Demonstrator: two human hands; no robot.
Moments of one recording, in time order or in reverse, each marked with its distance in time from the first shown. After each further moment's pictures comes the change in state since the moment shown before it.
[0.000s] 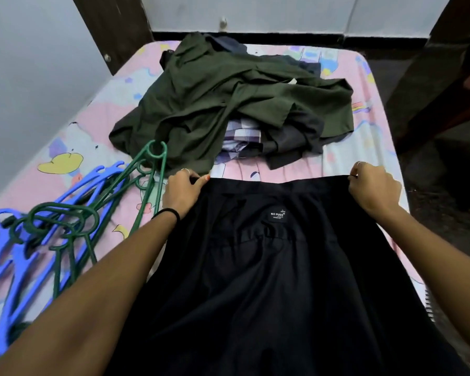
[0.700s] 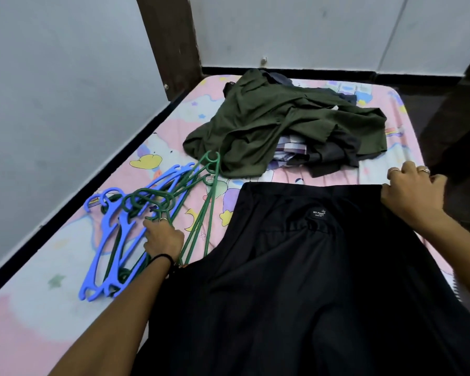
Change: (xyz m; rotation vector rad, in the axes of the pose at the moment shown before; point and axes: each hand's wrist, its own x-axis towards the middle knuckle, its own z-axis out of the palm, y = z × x) left_hand -0.139 -0.126 -0.104 0.210 0.214 -0.481; right_hand -0.076 -0.029 -0.053 -0.262 0.221 -0.199
